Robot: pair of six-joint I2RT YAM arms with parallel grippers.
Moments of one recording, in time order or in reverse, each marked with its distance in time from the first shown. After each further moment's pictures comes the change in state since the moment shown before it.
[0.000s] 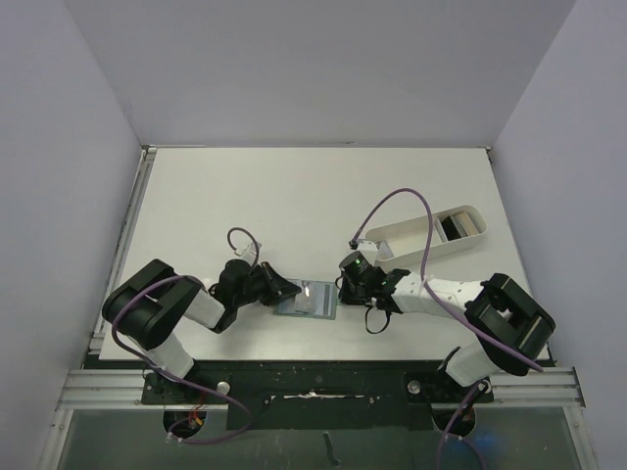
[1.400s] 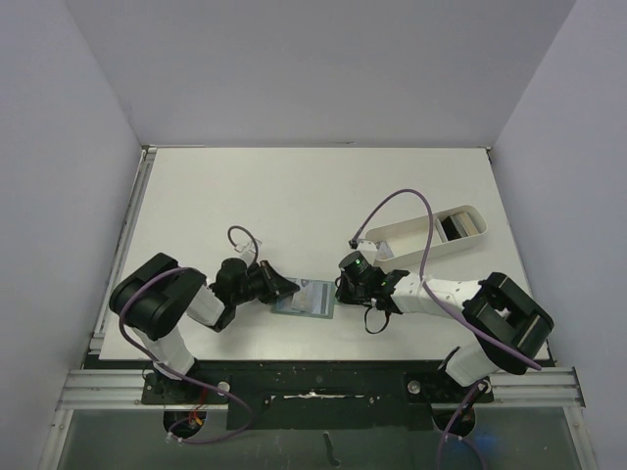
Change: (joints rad) left arm 0.042 0.055 0.005 0.076 0.069 0.117; right arm 0.000 0.012 -0.009 0.048 -0.014 0.024
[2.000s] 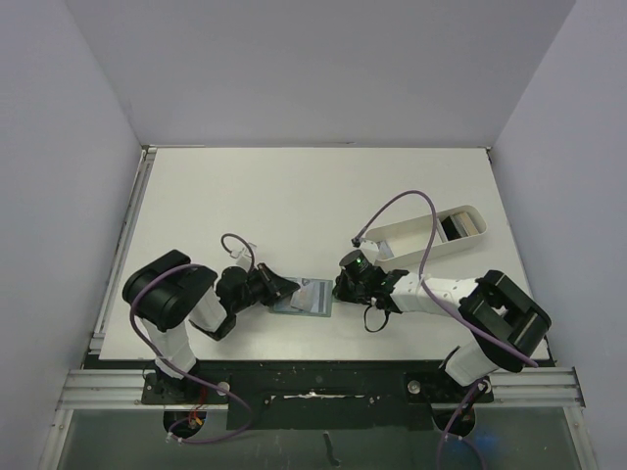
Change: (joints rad) left arm -0.048 0.112 -0.065 0.269 -0.134 -0.137; right arm -0.013 0.019 -0.005 0.055 -0.018 0.080
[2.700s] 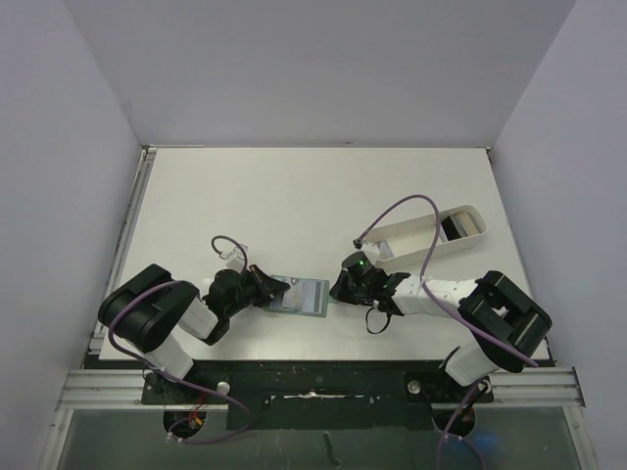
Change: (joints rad) left arm 0.017 -0.186 -0.066 -0.153 -0.103 0.108; right arm -0.007 -0.005 -0.039 0.077 -0.043 0.047
